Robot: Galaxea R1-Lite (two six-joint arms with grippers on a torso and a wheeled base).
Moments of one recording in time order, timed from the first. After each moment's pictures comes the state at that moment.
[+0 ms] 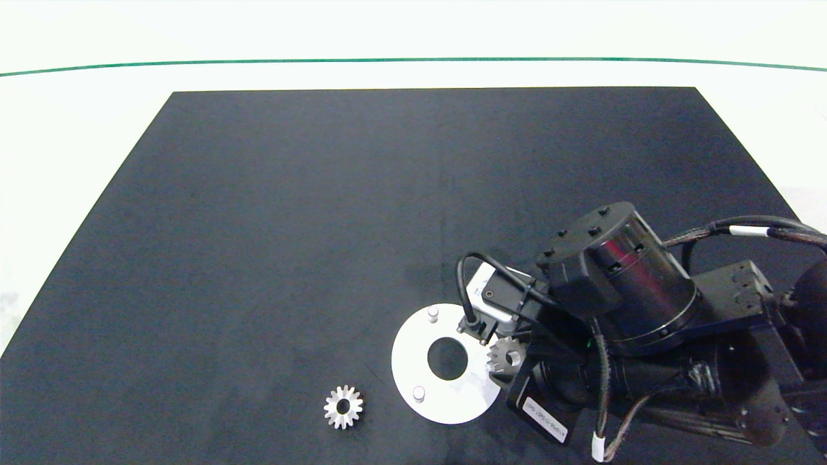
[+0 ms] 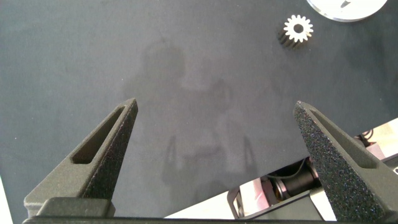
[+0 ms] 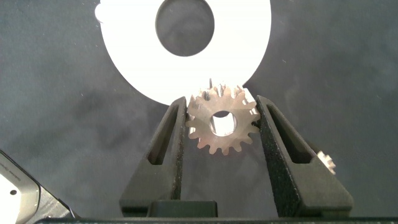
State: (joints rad) left arm -0.13 0.33 -0.50 0.46 -0.16 0.24; right arm 0.92 1.67 -1.17 0.34 -0.31 -0.24
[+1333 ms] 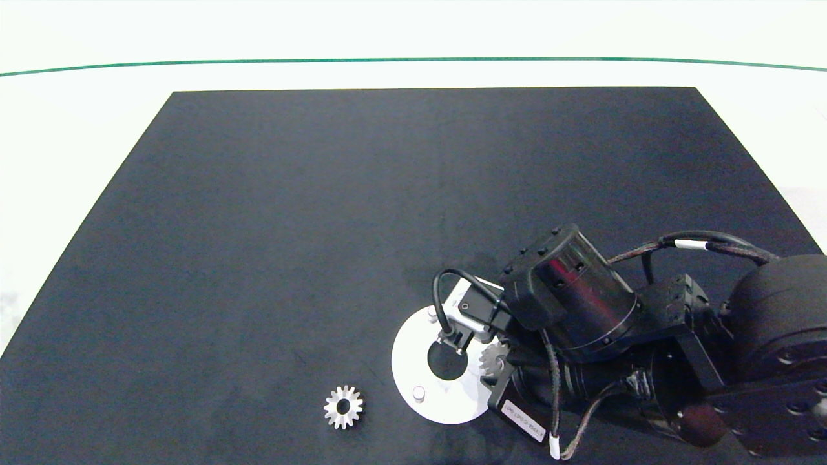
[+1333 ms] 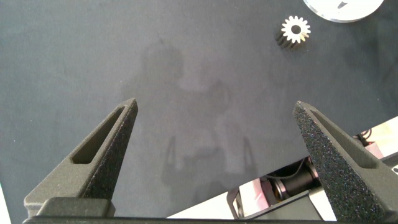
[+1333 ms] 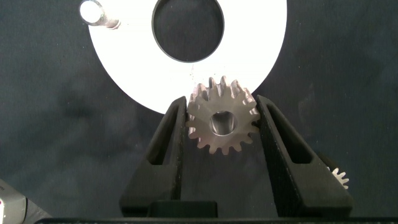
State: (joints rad) left arm -0.14 0.33 -0.50 0.46 -0.16 0.24; right arm 0.92 1.74 -1.18 0.33 -0.35 -0.24
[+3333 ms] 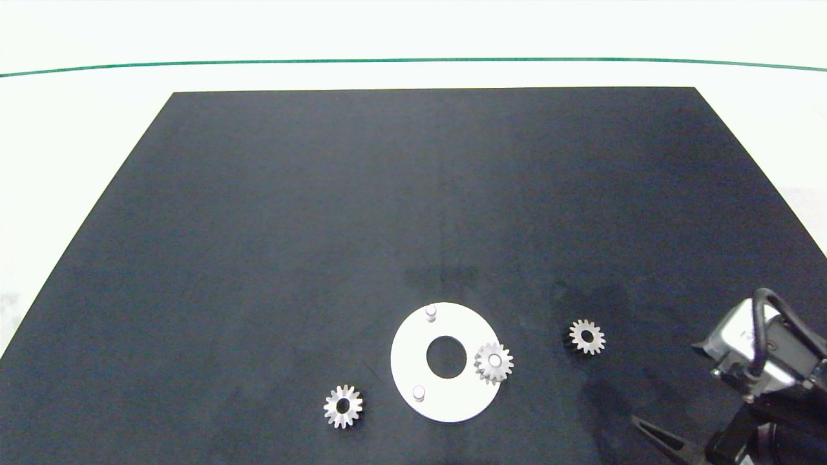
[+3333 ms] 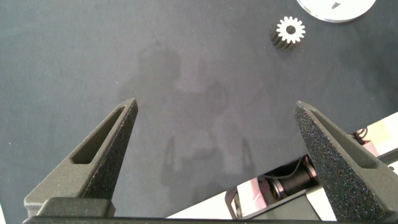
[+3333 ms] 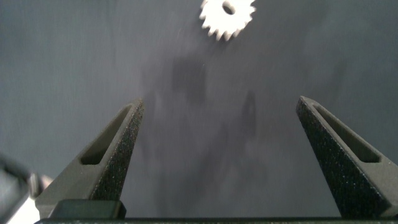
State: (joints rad) left arm -0.15 0.33 -0.50 0.46 -0.16 0.23; right arm 0.70 1.14 -0.57 0.04 -0.35 -0.21
